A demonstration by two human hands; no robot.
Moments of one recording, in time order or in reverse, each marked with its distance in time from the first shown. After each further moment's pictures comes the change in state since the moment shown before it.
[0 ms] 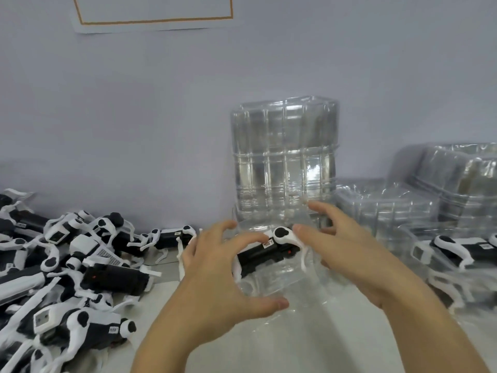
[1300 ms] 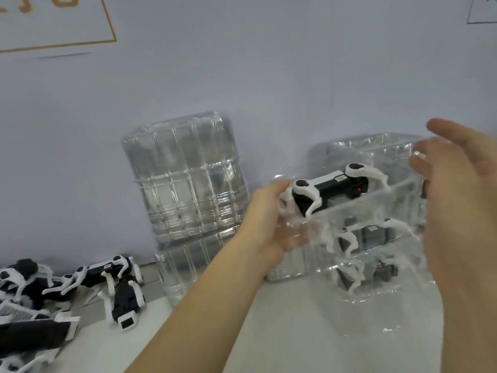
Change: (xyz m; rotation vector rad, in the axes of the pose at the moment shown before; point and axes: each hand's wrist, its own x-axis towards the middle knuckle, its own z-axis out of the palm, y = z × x) left_hand 0.101 0.170 0.106 -1.169 -0.311 -0.457; right_hand -0.064 -0.009 -0.153 0.271 1.040 -0.335
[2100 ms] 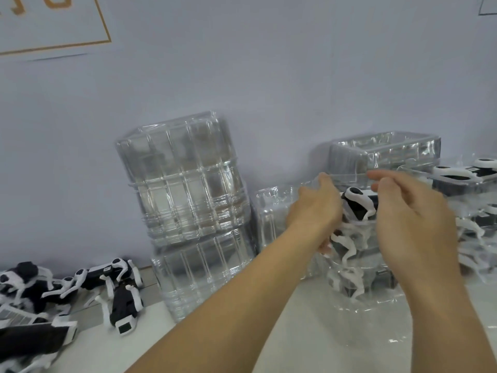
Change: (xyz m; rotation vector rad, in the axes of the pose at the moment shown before) left_hand 0.057 -0.017 0.060 0.761 0.167 0.094; right_hand -0.002 0.040 0.011 -0.270 -0.121 0.030
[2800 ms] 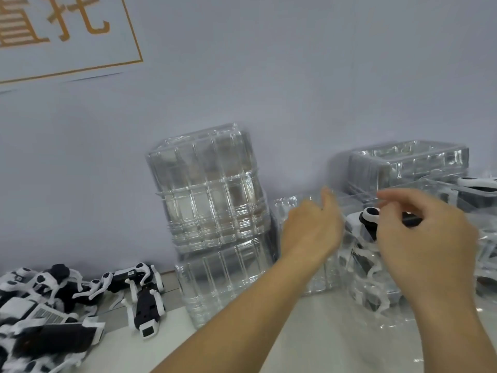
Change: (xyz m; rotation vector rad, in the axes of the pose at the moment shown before) left_hand -0.010 -0.023 -0.029 0.305 0.214 0.255; right_hand -0.007 0.002 0.014 -0.100 0.048 -0.078
